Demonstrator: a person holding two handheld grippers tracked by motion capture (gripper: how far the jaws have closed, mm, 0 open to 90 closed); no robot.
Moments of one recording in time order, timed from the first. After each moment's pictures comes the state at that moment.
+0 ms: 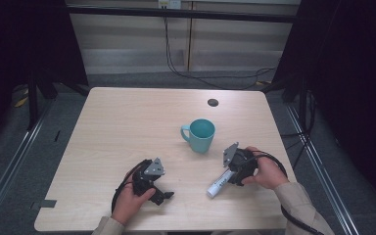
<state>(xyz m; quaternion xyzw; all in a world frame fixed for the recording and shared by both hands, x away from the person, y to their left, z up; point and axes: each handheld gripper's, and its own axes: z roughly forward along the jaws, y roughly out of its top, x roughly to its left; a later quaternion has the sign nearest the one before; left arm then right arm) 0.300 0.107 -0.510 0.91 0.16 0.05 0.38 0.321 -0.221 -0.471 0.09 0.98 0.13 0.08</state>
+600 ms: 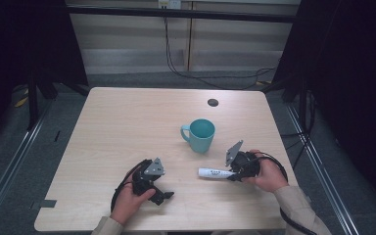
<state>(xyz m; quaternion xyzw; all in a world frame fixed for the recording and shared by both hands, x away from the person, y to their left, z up) 0.300 0.107 -0.510 0.91 0.16 0.05 0.38 0.313 -0.227 -0.468 0.14 0.98 0.15 0.04</state>
